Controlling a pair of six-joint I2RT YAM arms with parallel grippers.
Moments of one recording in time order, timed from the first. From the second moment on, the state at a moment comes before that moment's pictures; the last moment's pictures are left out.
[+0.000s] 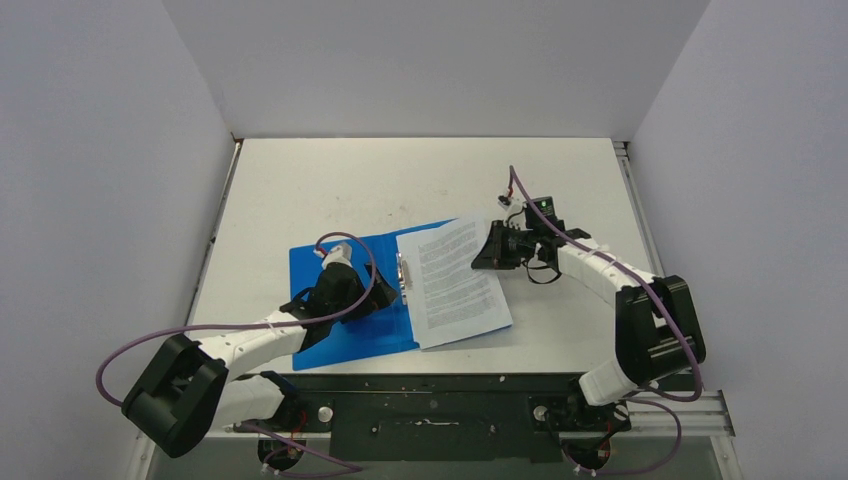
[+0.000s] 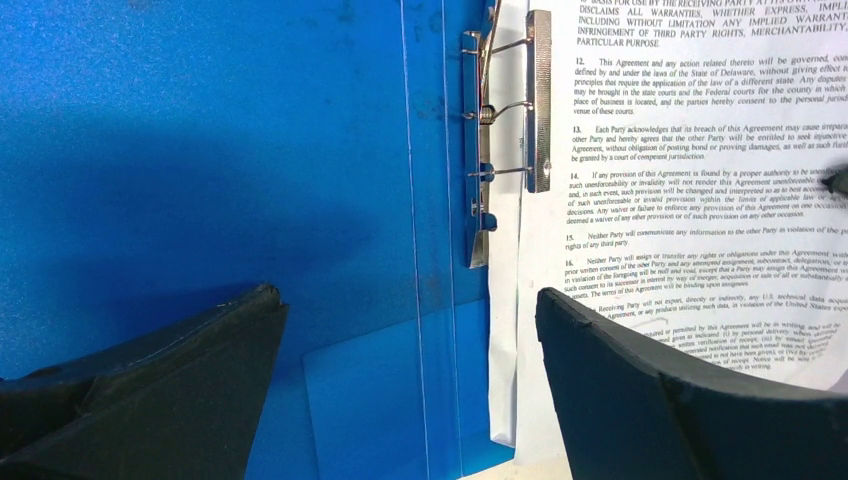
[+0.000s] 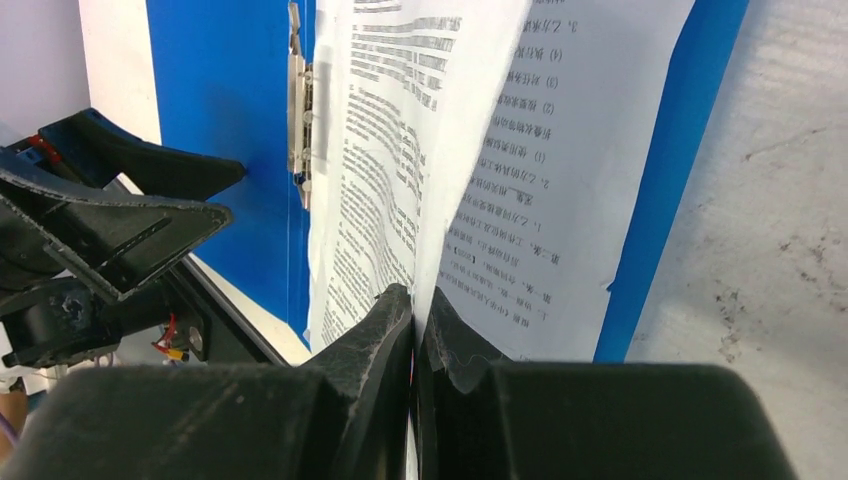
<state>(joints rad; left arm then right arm) -0.61 1.19 0.39 0.09 -0.07 -0.91 0.29 1.53 0.90 -0.25 -0.60 0.39</state>
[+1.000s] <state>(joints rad) -0.61 1.20 0.39 0.12 -0.04 -0.91 0.34 1.68 0.98 -0.22 -0.55 0.41</state>
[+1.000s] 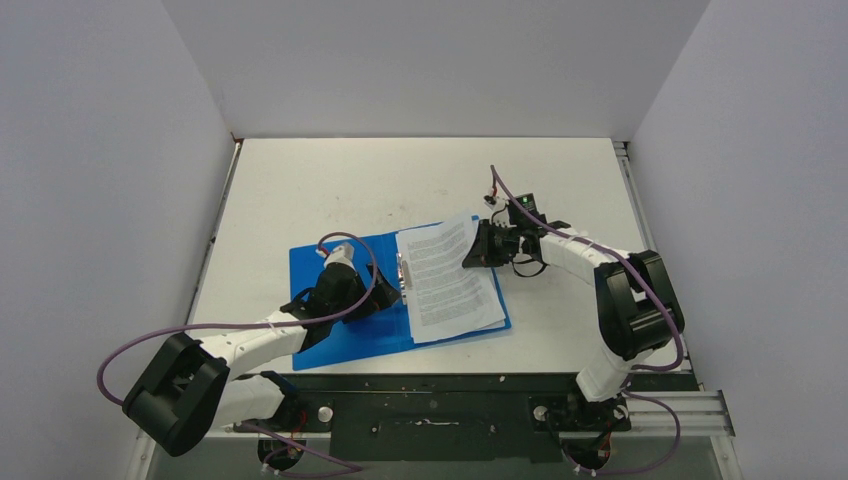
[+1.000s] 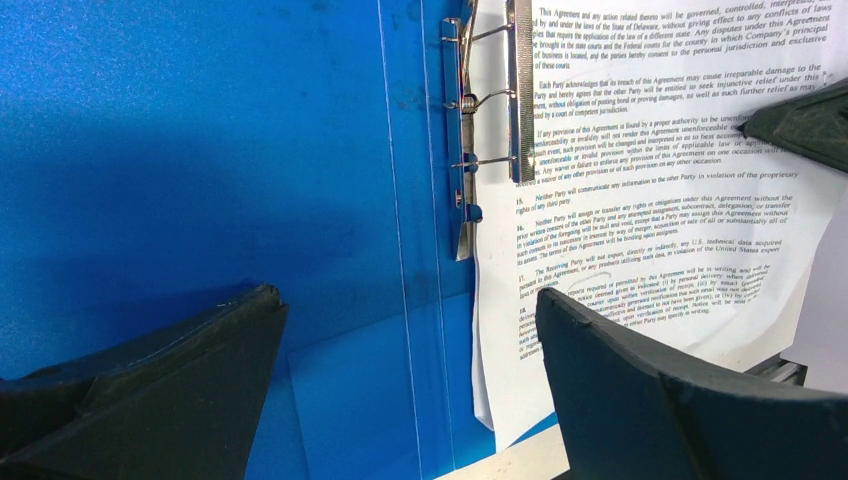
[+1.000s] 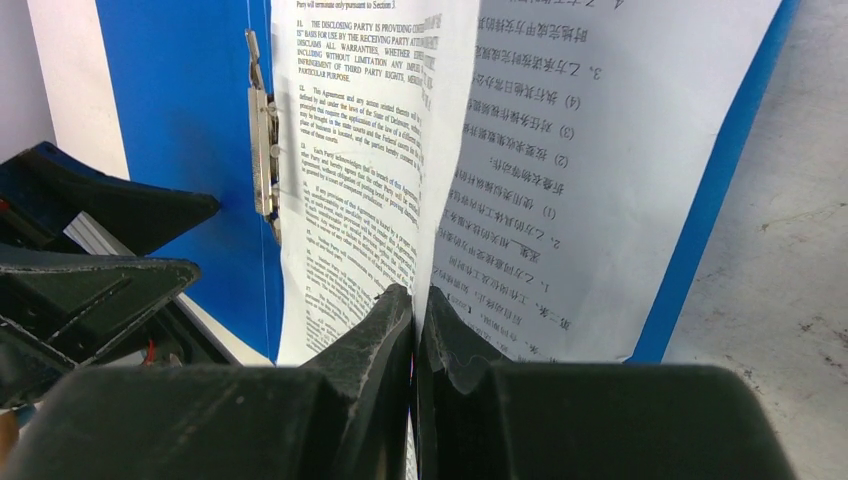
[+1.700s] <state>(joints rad) -0.61 1.17 0.38 0.12 -0.03 -0.91 0.34 1.67 0.98 -0.21 -0.49 0.42</state>
